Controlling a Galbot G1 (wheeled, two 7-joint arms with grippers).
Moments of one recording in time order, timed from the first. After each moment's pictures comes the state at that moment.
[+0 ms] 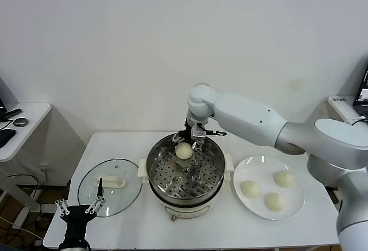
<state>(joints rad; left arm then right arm) 1.73 -1.42 -0.70 -2.05 -0.08 -0.33 -0.08 0.38 1.28 -1.08 1.11 -0.37 0.71 -1.07</state>
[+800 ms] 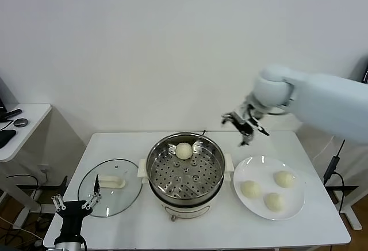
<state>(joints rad) 1.71 -1.36 -0.72 -2.05 -0.09 -0.28 -0.11 0.66 0.68 -1.30 1.61 0.14 -0.23 -1.11</state>
